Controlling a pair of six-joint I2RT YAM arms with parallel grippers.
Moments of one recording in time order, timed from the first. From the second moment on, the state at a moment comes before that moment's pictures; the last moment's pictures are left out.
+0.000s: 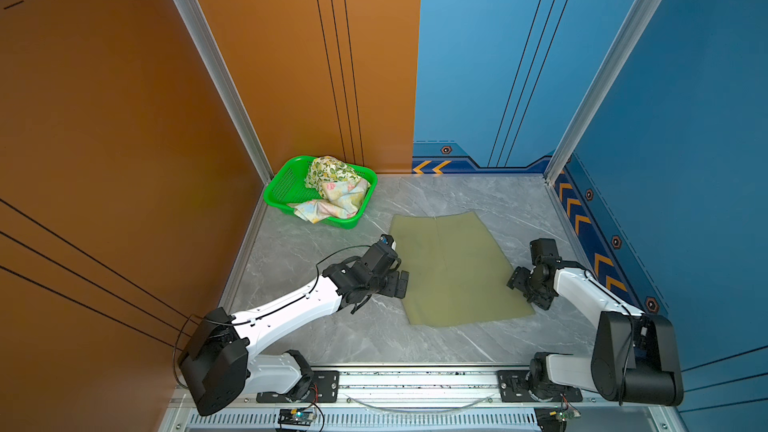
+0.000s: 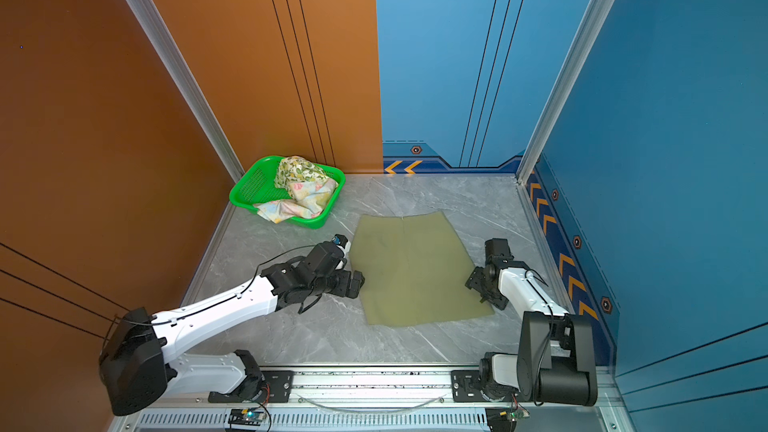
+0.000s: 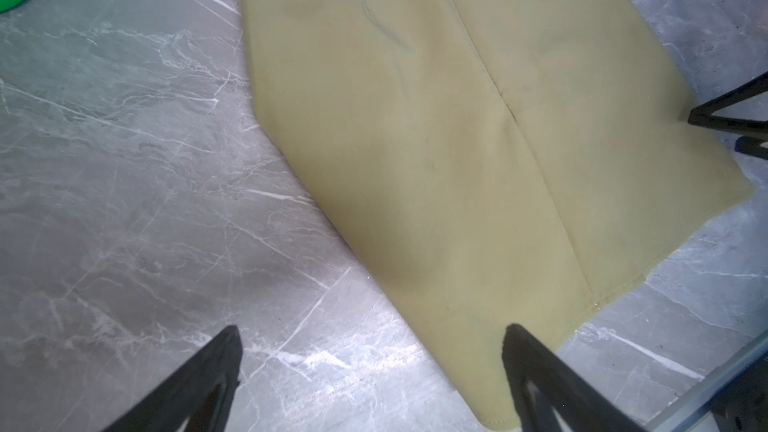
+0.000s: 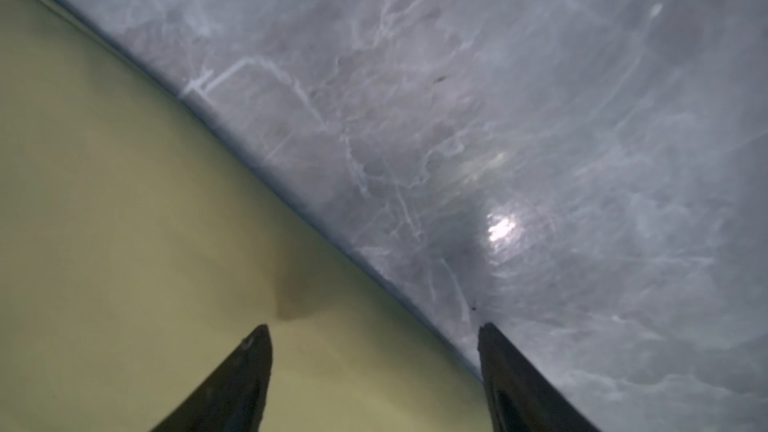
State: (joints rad) left arm -0.81 1.28 0.85 -0.48 -0.11 -0.50; right arm -0.08 1.31 0.64 -0.64 0.02 0.56
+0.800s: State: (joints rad) left arm -0.85 1.26 0.87 -0.49 -0.12 -0.49; right arm 0.23 1.15 1.14 -0.67 0.08 0.65
